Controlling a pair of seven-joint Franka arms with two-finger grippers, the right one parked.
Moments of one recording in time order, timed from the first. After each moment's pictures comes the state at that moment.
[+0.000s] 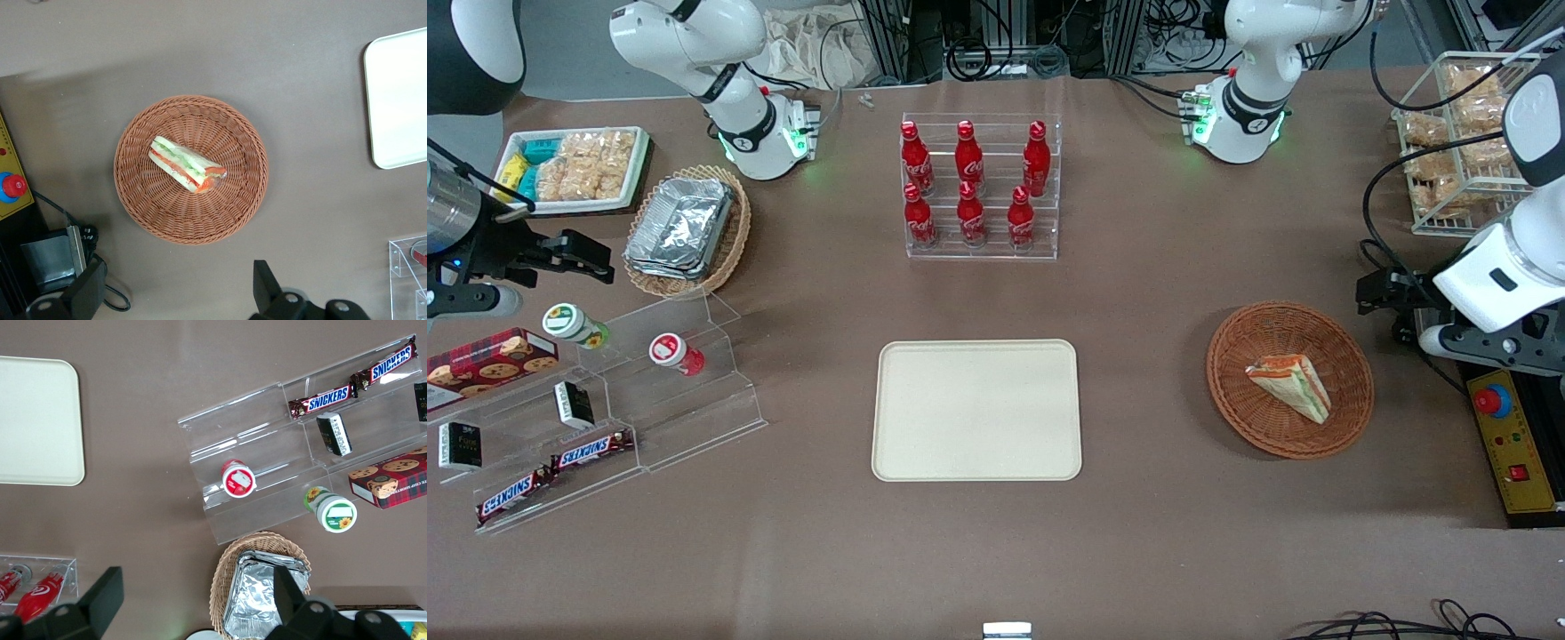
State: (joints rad) arm 0.17 0.17 -0.25 -1.51 0.02 1.65 0.14
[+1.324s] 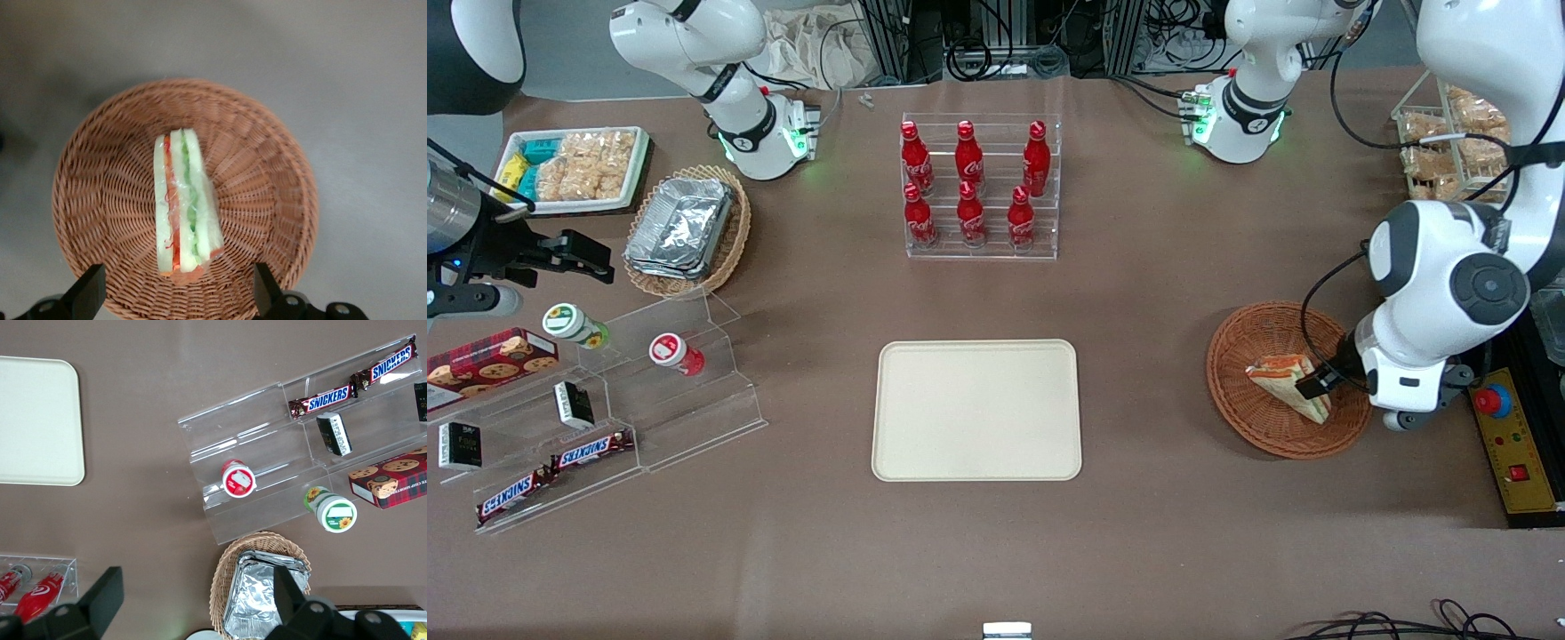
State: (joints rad) arm 0.17 0.30 -0.24 -1.92 0.16 2.17 -0.82
